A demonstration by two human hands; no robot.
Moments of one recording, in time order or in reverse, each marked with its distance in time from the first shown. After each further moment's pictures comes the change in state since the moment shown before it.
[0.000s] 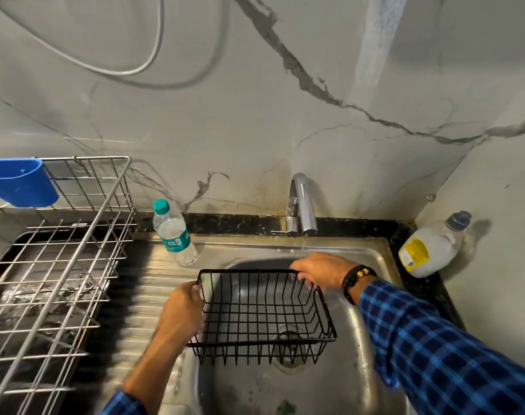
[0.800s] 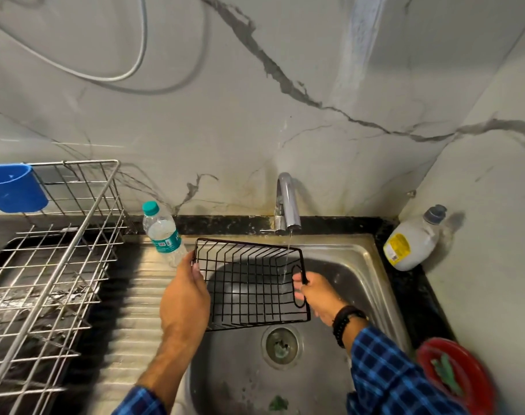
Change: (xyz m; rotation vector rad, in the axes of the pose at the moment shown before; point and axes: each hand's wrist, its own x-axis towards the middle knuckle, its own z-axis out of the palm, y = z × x) left_hand -0.031 0.037 0.018 0.115 0.396 0.350; right_hand -0.011 -0.001 0.077 1.190 0.316 0.407
